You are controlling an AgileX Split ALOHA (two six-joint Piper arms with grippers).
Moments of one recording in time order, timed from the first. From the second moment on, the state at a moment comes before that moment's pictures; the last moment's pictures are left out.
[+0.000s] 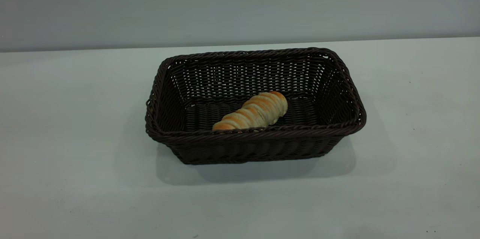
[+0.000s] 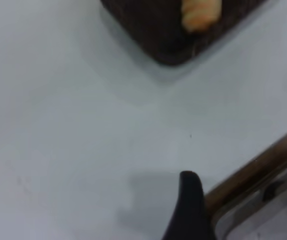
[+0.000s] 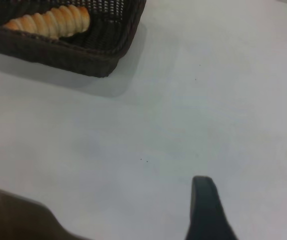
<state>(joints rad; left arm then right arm) -0.59 0.91 -1.07 0.05 1.16 0.02 0.21 -0.02 -0.47 0.03 1.13 -0.13</state>
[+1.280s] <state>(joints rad) -0.54 0.15 -0.49 0.05 1.12 -0.04 0.03 -0.02 -0.47 0.03 1.13 -0.13</state>
